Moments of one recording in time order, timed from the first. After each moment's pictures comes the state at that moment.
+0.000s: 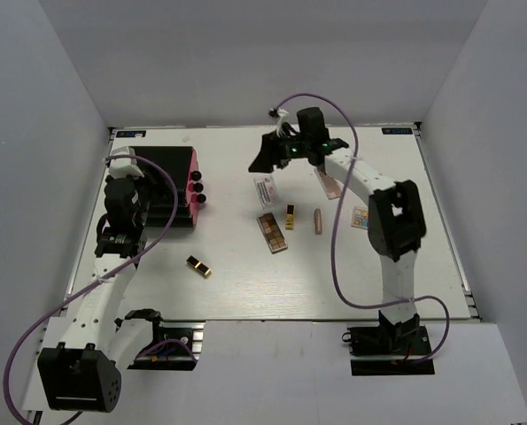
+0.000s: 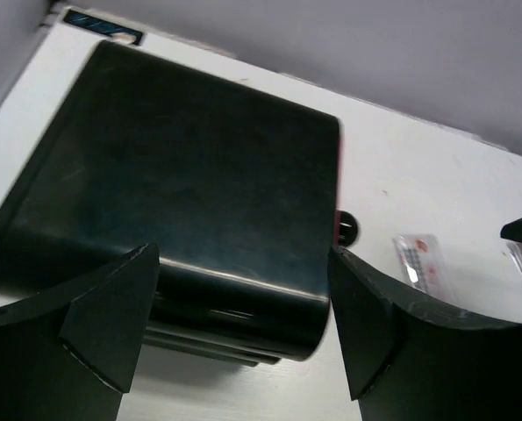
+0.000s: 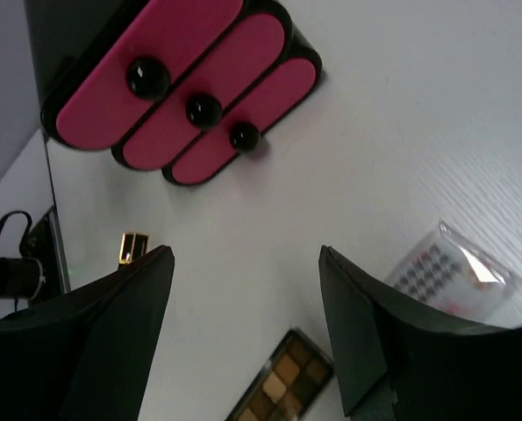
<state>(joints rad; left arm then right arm) -0.05 0.93 0.73 0.02 -0.08 -0.30 0.47 2.04 1.70 -0.19 -0.79 0.14</state>
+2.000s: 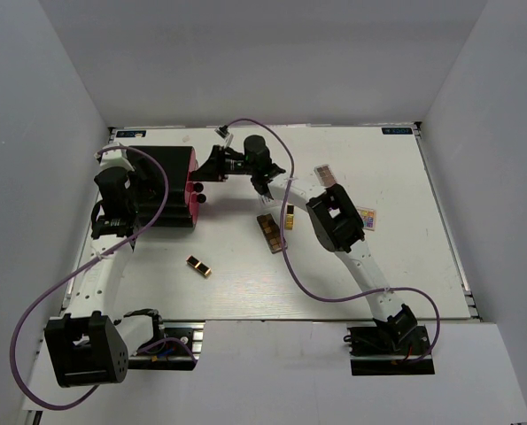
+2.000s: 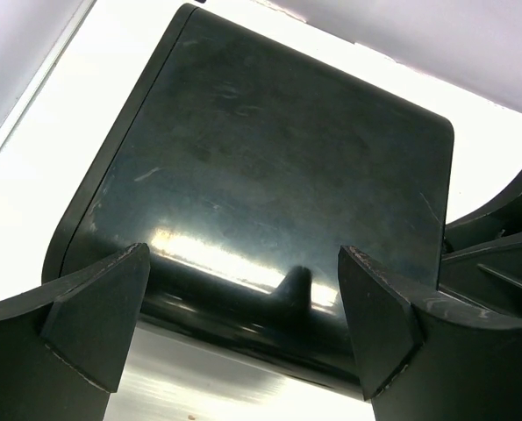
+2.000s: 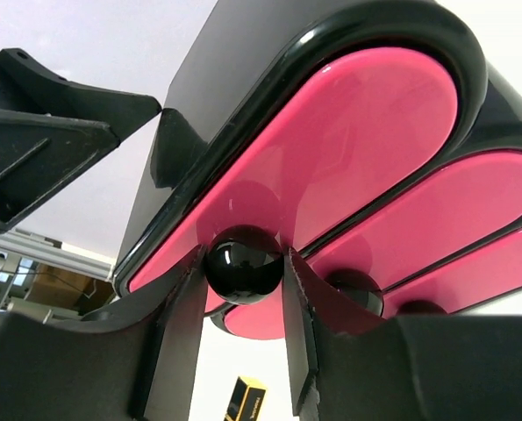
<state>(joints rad) 0.07 1.08 0.80 -0.05 -0.10 -0.28 0.72 2.57 2.06 0.55 -0.85 0.94</state>
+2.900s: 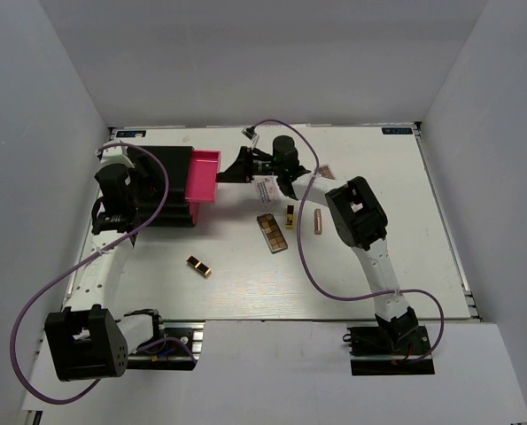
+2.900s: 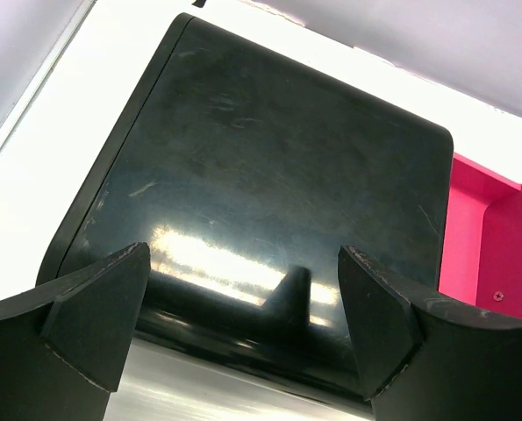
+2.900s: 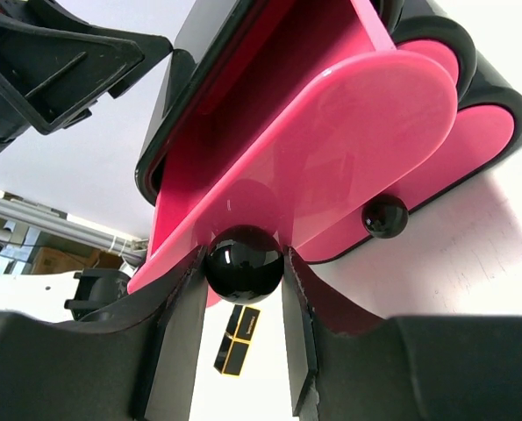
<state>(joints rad) 0.07 1.12 0.82 -0.03 -0.09 -0.28 0.60 2.39 1.70 0.70 -0.96 0.91</state>
